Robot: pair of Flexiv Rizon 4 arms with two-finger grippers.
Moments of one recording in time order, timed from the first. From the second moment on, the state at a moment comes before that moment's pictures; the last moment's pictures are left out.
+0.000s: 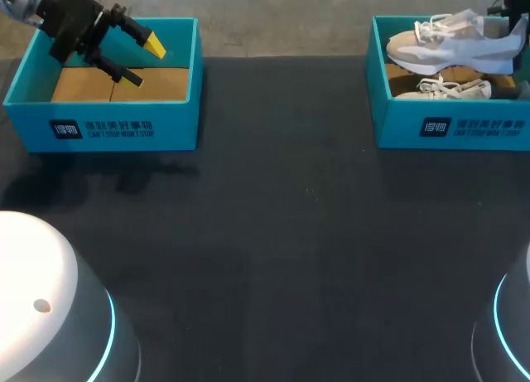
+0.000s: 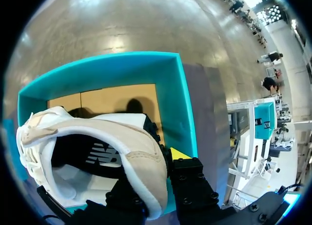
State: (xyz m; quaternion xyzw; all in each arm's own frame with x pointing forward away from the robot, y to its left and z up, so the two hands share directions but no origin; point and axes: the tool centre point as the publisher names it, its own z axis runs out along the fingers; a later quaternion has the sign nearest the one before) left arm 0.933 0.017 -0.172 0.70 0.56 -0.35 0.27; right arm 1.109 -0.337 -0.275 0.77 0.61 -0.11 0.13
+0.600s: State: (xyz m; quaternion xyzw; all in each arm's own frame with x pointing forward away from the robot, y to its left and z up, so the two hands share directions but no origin) left arm 0.933 0.017 -0.172 0.70 0.56 -0.35 0.27; right arm 1.131 -0.340 -0.295 0.77 0.61 -0.10 0.15
